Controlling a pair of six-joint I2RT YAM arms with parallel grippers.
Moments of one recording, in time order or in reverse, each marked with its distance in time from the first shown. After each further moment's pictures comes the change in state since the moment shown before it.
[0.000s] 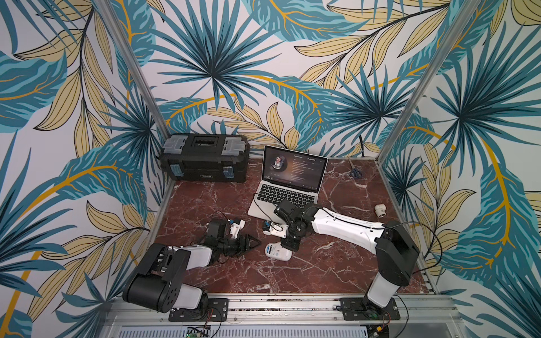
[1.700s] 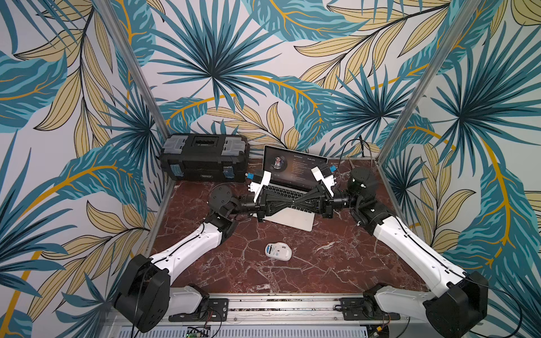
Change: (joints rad) left arm -0.293 -0.127 0.535 0.527 0.158 0.083; right arm -0.450 -0.523 -0.249 0.945 -1.044 0.687
